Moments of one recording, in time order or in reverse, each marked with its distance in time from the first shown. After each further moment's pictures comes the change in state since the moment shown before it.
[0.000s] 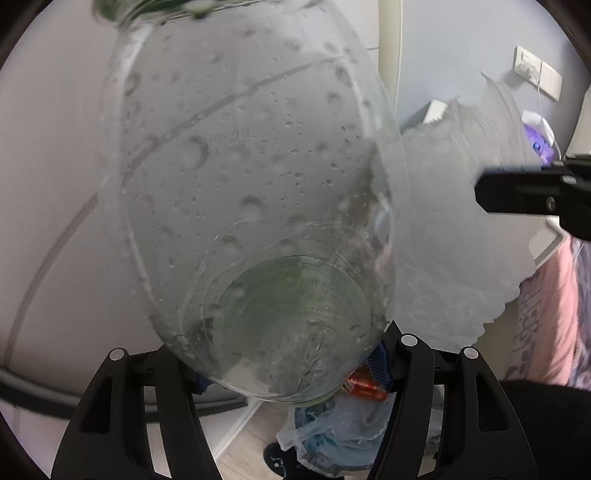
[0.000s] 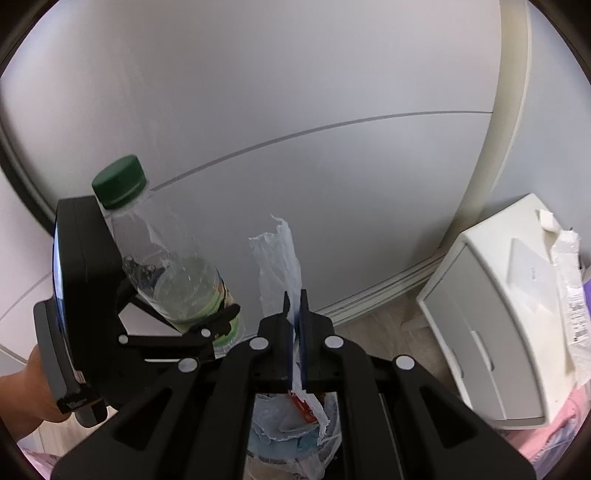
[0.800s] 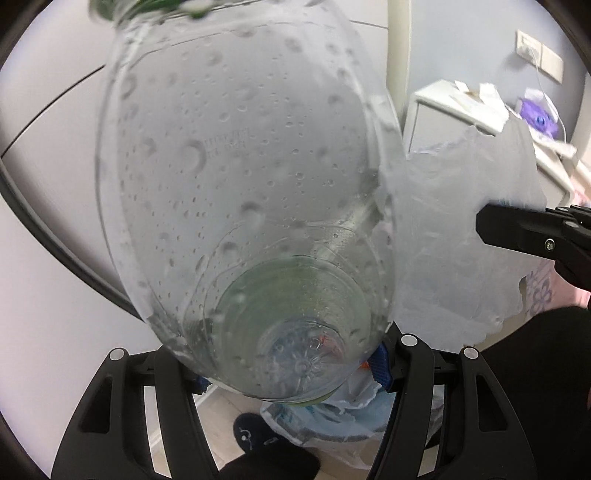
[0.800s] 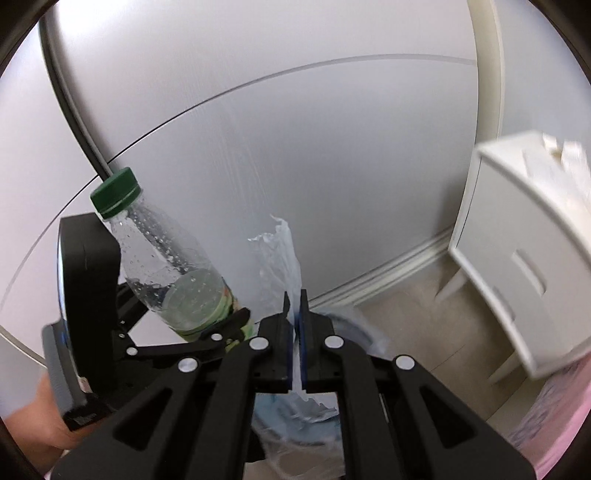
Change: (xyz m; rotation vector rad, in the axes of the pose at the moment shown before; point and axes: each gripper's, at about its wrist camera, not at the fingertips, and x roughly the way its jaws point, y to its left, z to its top) left arm -0.004 -0.040 -0.118 -0.094 -0.002 0.064; right arm 0.019 0.023 -0.131 0.086 -0.084 0.090
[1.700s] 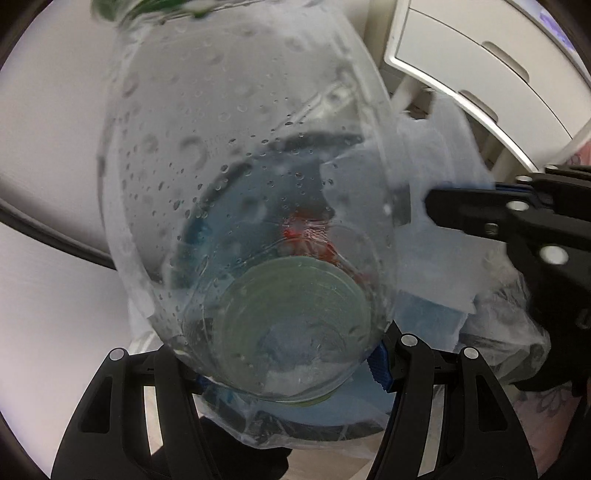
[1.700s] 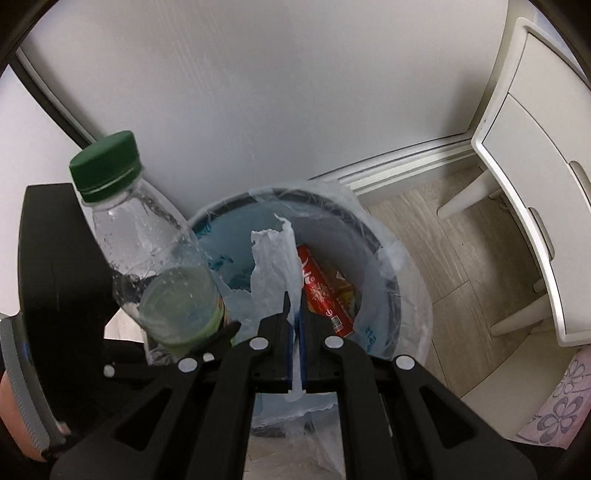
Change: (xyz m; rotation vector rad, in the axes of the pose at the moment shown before) left arm 0.162 0.002 -0.035 0.026 0.335 -0.114; right arm 0.165 -0.032 -0.092 -0.057 0.364 -0.139
